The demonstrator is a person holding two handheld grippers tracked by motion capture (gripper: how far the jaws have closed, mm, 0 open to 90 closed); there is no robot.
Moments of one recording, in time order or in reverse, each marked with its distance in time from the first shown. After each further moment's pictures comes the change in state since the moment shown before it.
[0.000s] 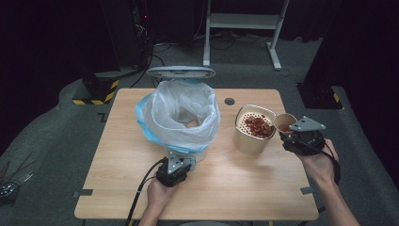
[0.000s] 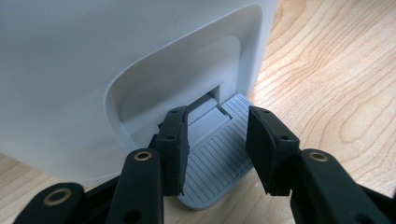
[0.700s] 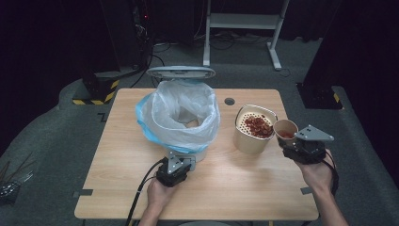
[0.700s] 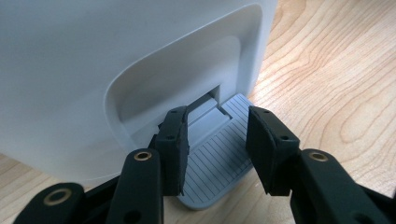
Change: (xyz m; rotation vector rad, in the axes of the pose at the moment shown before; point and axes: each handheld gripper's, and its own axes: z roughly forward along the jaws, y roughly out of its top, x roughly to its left) left arm 0.000 0.000 0.000 0.000 0.000 0.000; right arm 0.007 -0.024 -0.005 -0.090 0.069 0.115
